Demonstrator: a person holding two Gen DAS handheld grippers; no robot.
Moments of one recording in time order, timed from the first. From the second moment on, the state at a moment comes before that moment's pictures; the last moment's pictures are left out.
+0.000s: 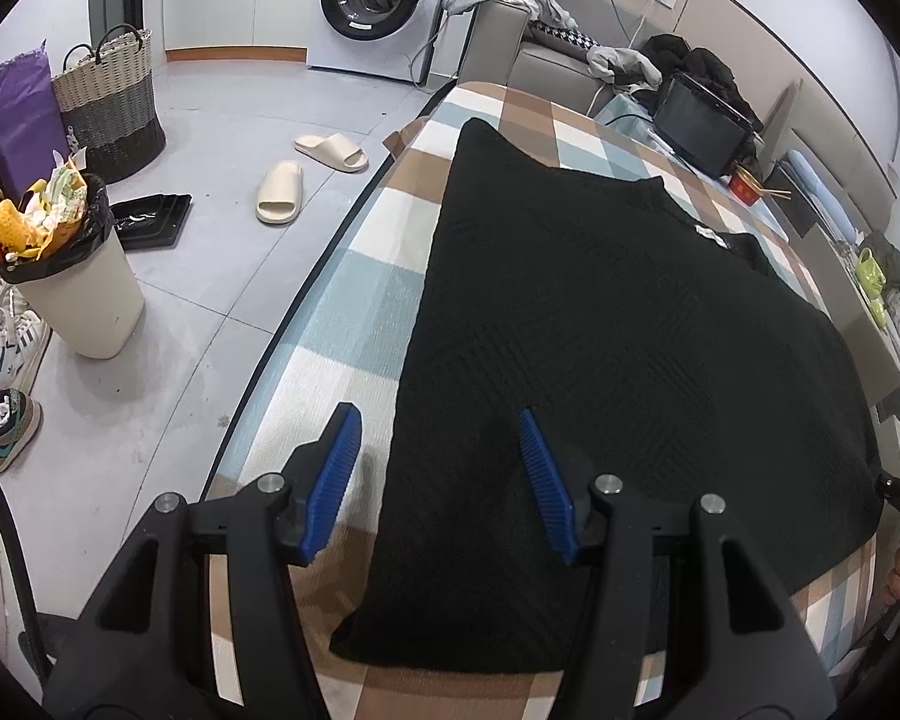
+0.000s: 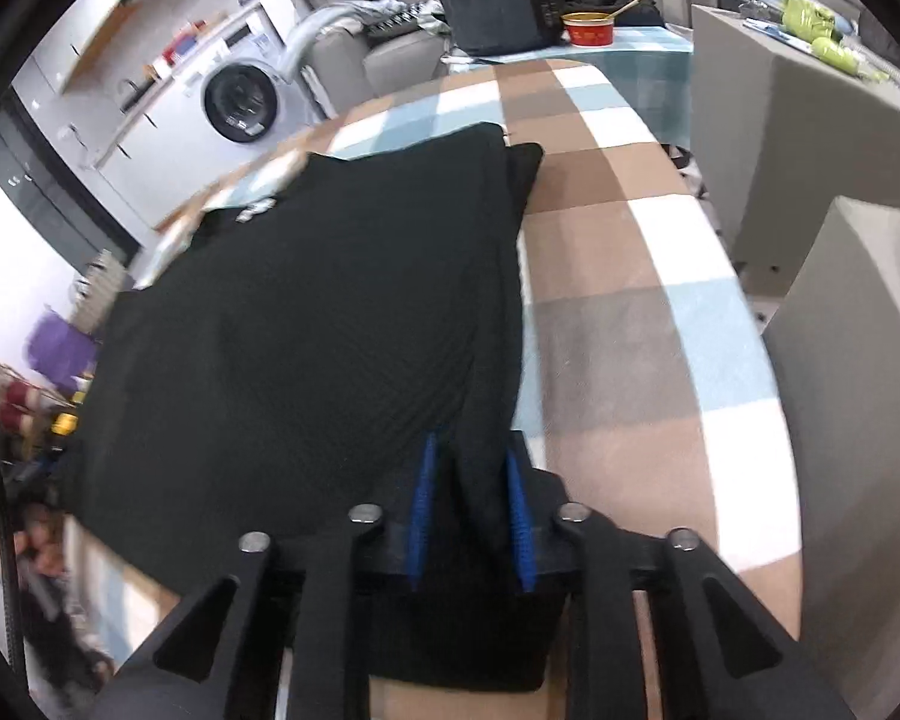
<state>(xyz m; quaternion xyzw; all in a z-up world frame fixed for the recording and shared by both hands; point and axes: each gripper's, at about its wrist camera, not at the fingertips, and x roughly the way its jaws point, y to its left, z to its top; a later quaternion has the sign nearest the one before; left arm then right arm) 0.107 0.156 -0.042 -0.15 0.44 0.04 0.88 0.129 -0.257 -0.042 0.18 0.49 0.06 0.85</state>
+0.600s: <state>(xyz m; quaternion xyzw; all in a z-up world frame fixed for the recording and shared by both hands) 0.082 0.156 -0.051 -0.16 0.45 0.04 0.88 0.096 -0.259 -0.037 0.16 0.49 0.03 0.86</state>
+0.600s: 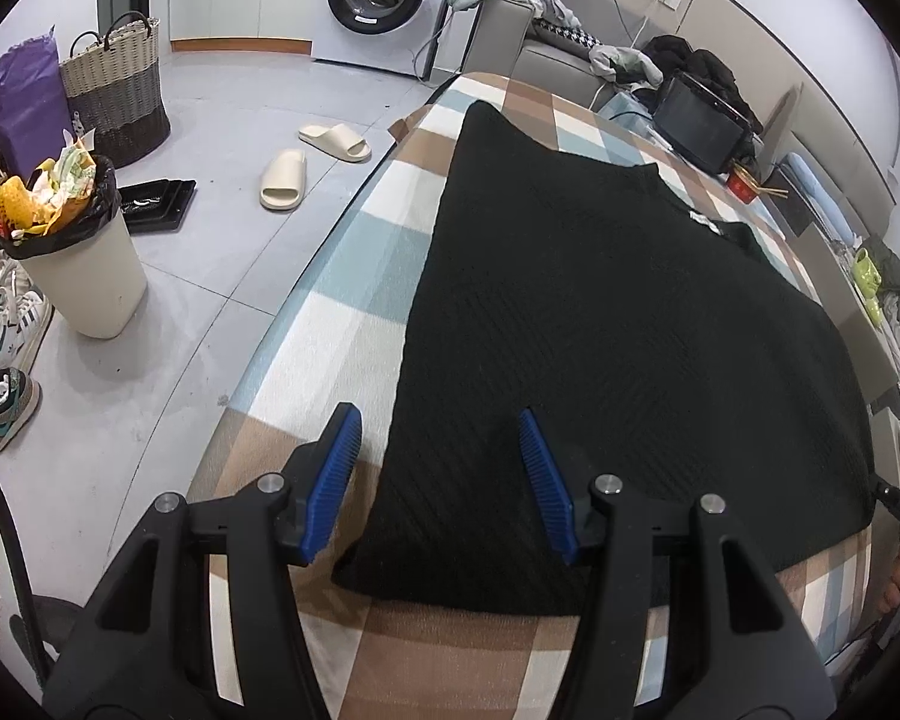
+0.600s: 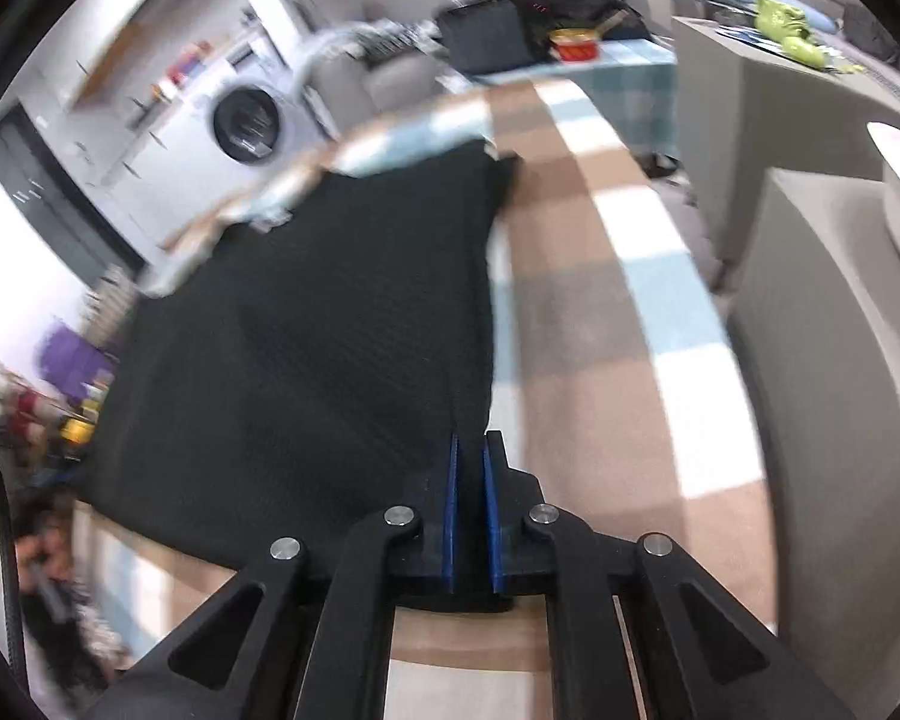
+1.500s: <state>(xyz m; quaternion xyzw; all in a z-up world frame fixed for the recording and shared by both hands) 0.011 0.172 -0.039 -0.21 0.44 0.09 0.87 0.091 -0.176 0.008 0.13 0.41 0.10 0.90</state>
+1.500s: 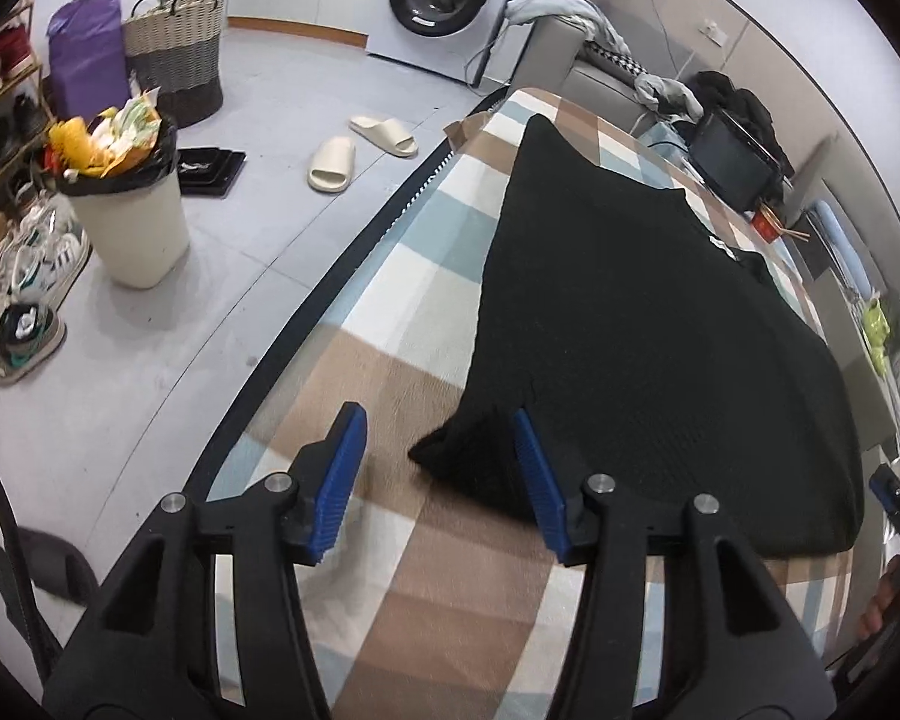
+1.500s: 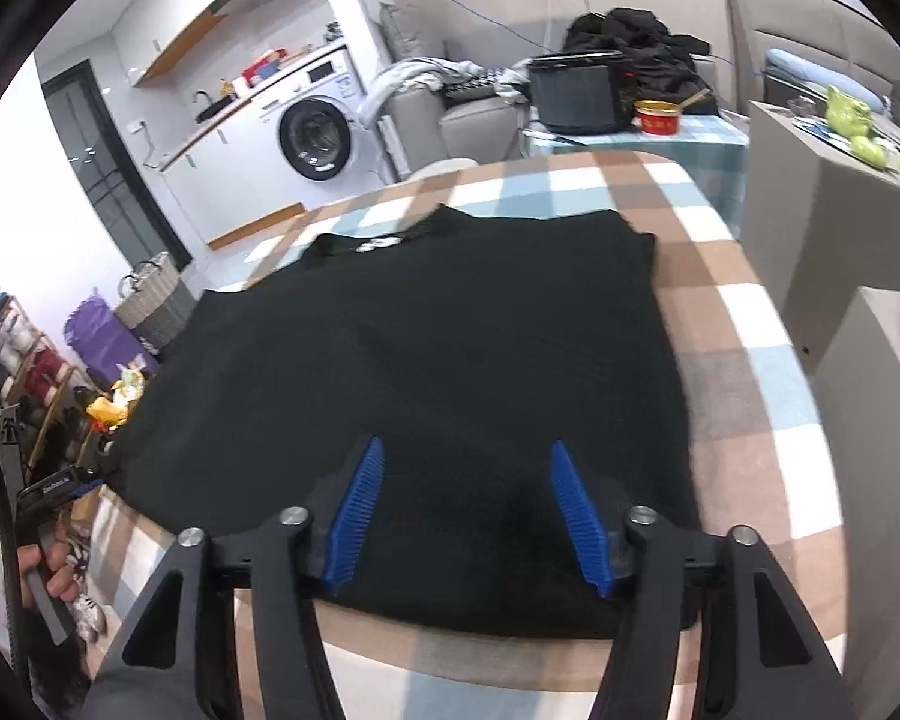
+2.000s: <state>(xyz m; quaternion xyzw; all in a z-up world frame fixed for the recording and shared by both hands) -0.024 0.172 -0.048 -0.34 0.42 0.04 0.84 0.104 -0.150 -0.003 0.15 0.42 0.13 0.88</state>
